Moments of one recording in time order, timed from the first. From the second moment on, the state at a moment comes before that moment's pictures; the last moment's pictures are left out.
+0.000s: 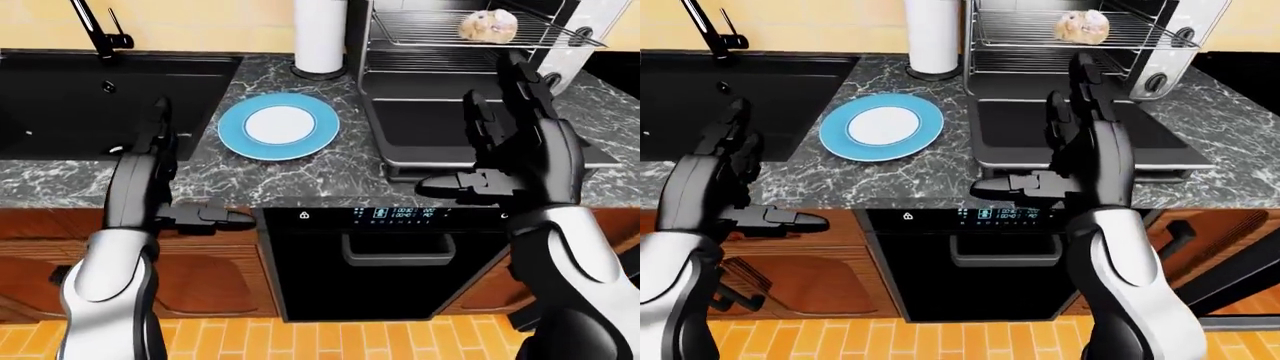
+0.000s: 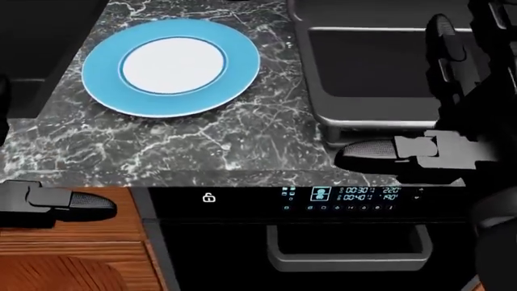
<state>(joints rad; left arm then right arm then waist) -0.33 0.24 0.22 -0.79 0.21 0.99 -0.27 -0.40 -0.23 -0.26 -0.82 0.54 0.89 -0.27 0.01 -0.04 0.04</state>
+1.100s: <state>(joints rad) -0.30 0.24 0.25 -0.82 0.20 0.96 -0.28 -0.33 -0.24 -0.29 -0.85 0.55 0.88 -0.27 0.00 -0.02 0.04</state>
